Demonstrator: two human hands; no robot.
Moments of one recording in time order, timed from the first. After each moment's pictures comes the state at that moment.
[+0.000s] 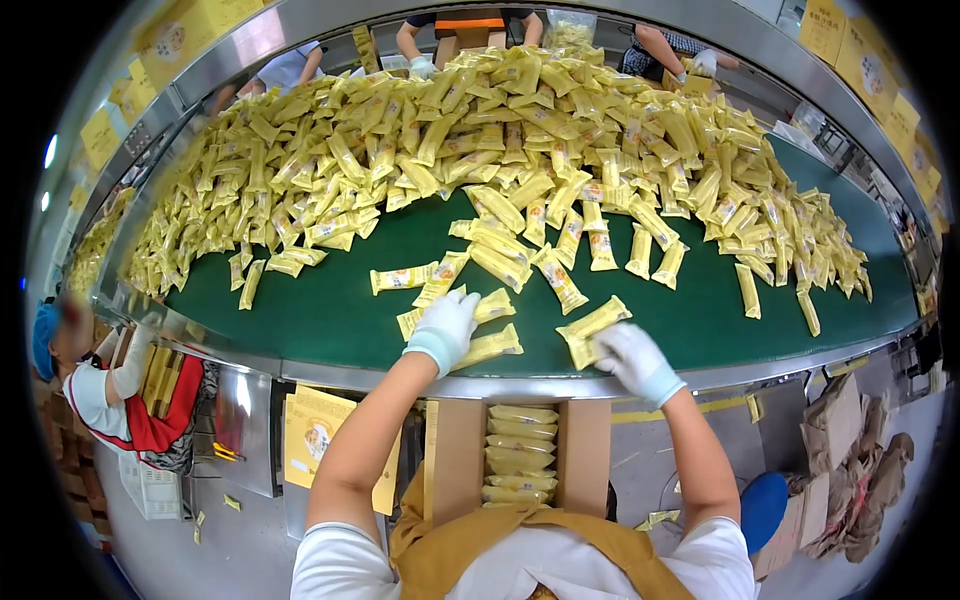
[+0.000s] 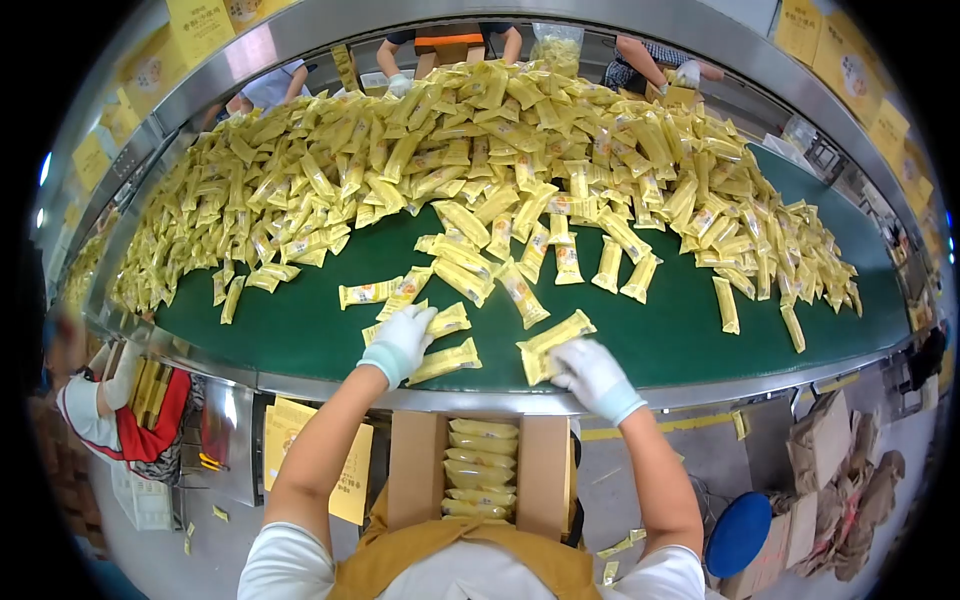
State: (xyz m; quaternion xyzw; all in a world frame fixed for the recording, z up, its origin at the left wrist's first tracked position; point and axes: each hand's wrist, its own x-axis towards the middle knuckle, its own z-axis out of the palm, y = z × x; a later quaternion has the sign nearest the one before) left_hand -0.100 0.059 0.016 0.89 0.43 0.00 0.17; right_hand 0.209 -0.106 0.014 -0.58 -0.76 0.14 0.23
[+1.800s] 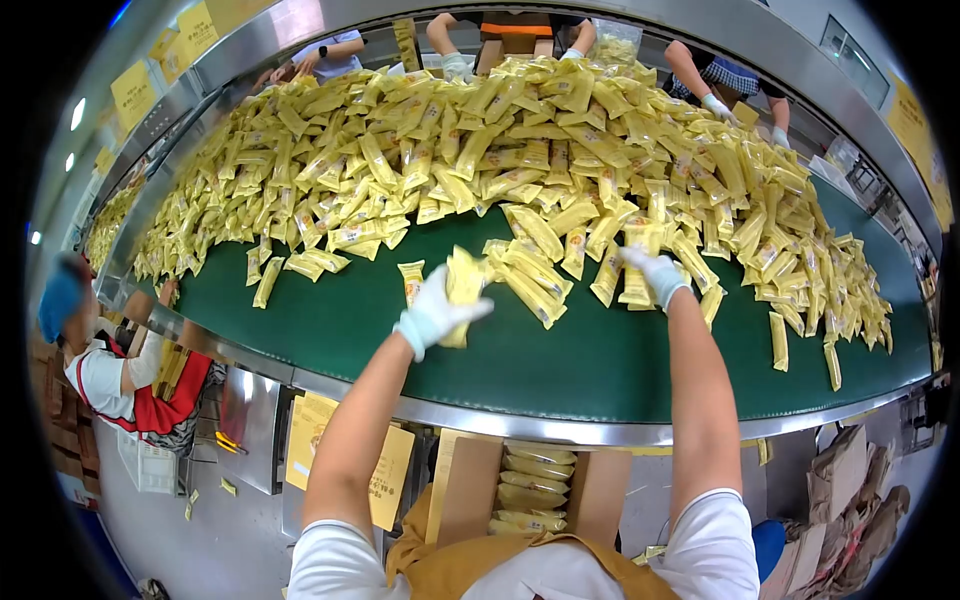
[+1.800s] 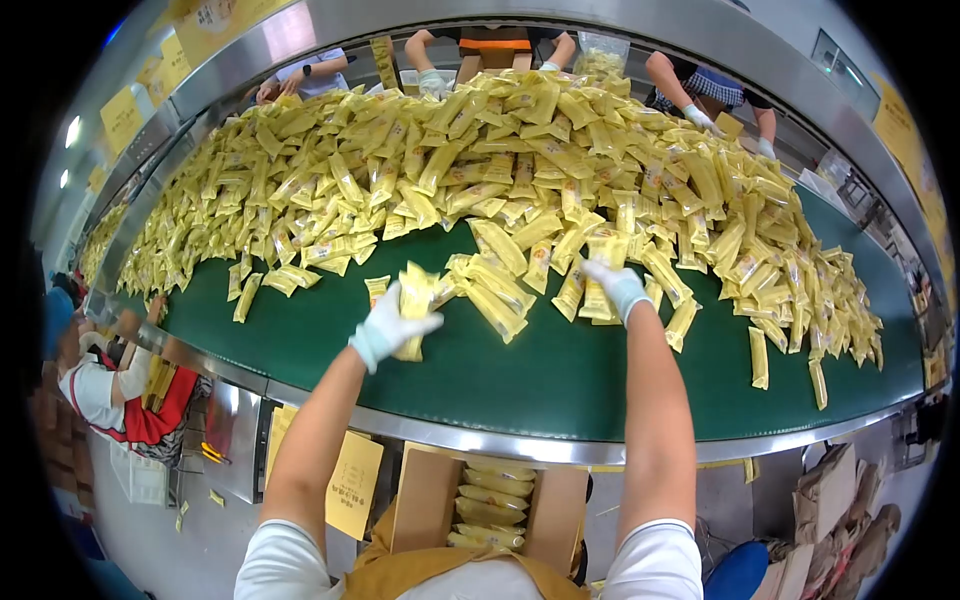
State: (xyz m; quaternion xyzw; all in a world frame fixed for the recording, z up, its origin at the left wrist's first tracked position) left_hand -0.136 0.139 0.024 0.69 0.48 0.28 0.46; right_hand 0.267 0.121 -0.007 -0.79 -0.30 0.39 0.35
